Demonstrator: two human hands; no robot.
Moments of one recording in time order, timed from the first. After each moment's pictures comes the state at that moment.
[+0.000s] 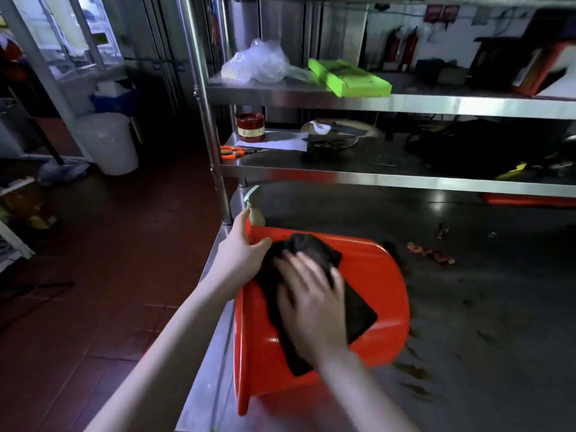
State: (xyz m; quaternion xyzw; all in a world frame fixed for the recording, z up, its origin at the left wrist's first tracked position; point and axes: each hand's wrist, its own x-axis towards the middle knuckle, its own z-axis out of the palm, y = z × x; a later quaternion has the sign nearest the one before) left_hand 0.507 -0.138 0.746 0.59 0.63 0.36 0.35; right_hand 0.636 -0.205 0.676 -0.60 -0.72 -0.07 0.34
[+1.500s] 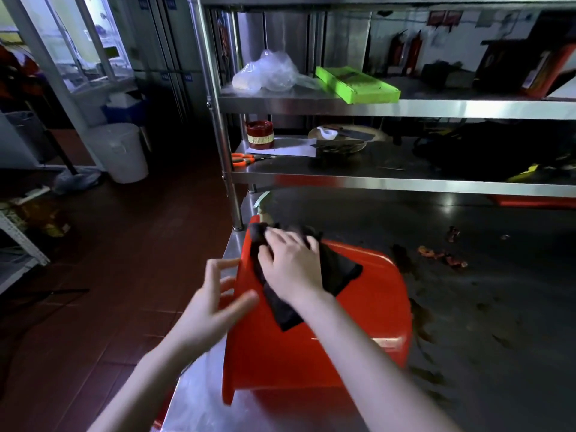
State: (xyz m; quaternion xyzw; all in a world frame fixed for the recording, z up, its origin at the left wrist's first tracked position) left_hand 0.428 -0.194 0.712 0.66 0.53 0.36 0.40; right_hand 0.589 -0.139 0.719 -0.62 -0.73 0.04 0.28
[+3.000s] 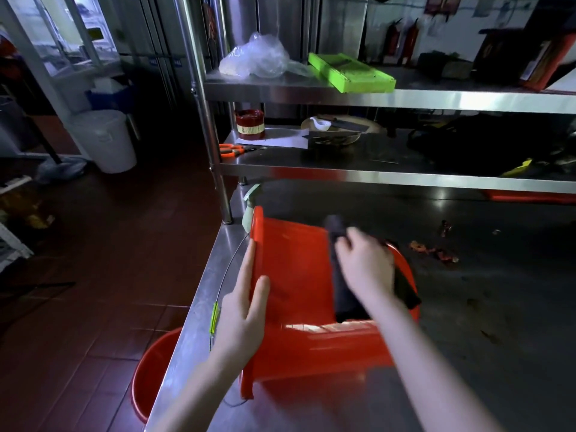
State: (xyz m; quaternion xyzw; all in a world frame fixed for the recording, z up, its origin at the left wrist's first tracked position) left_hand 0.501 -0.198 0.689 0.64 0.55 0.45 0.30; right_hand 0.709 -0.139 0.702 -0.76 -0.58 0.03 0.30
